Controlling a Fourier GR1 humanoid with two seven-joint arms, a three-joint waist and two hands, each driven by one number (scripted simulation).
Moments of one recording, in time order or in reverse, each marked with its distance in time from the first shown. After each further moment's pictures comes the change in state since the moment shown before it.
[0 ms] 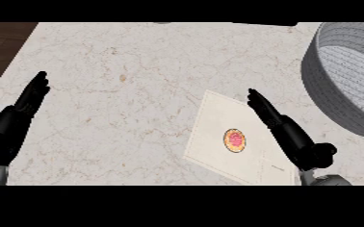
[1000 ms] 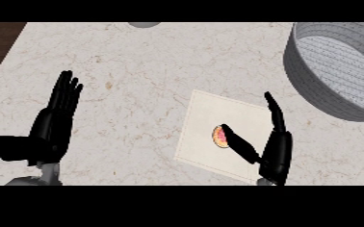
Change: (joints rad) left arm -0.026 -0.298 -0.036 -0.033 0.071 0.145 -0.075; right arm 0.093 0.325 0.042 -0.026 0.868 -0.935 0.345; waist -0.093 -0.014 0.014
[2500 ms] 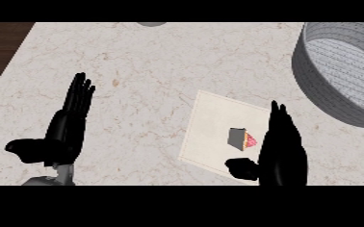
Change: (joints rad) left arm -0.004 -0.055 -0.049 0.011 -0.042 0.019 -0.021; right arm -0.066 0.033 0.115 -0.341 0.550 0.886 0.956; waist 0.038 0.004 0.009
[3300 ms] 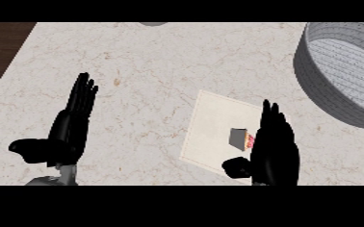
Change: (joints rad) left arm -0.001 -0.018 -0.008 -0.014 -0.018 0.001 0.021; right arm -0.038 -0.001 0.017 0.047 -0.010 0.053 0.016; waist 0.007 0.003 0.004
